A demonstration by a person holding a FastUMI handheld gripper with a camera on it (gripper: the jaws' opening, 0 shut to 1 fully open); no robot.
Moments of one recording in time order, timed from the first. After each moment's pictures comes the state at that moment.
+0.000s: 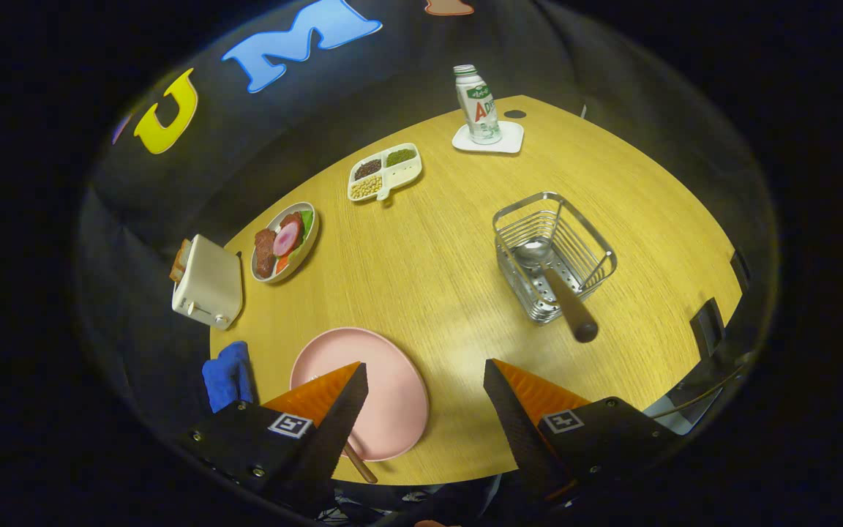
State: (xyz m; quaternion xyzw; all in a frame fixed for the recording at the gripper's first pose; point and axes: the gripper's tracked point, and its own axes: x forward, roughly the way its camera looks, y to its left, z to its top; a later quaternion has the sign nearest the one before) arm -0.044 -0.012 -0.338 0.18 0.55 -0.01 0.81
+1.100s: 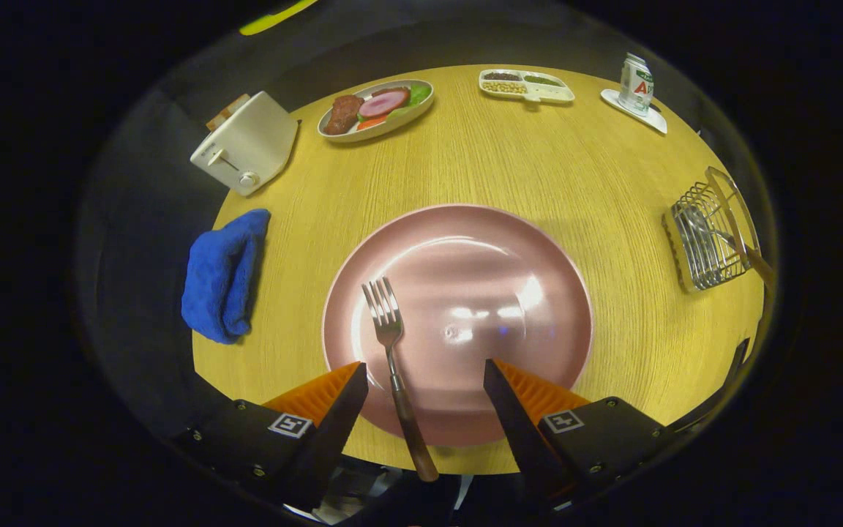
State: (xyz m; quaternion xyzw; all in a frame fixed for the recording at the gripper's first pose) arm -0.104 0.117 -0.413 0.05 0.65 0.13 0.75
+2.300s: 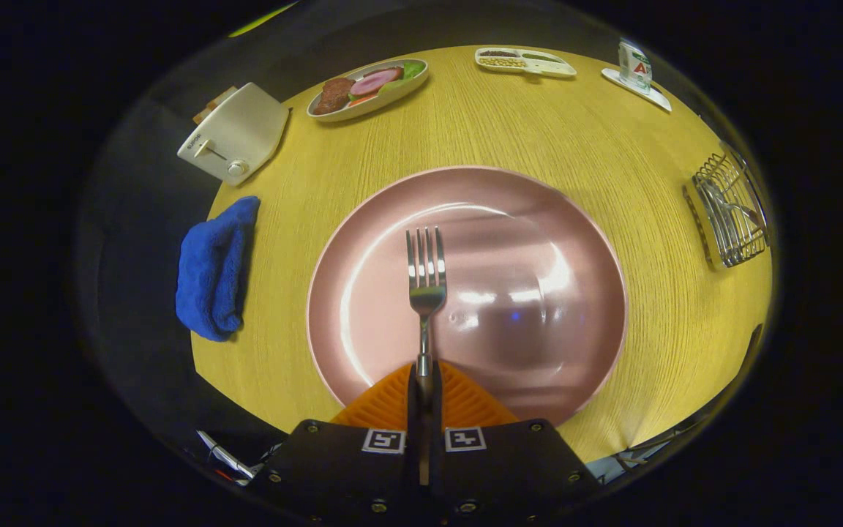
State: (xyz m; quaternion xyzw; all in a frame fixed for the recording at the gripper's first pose) arm -0.110 0.126 -0.429 0.09 0.67 0.12 0.73
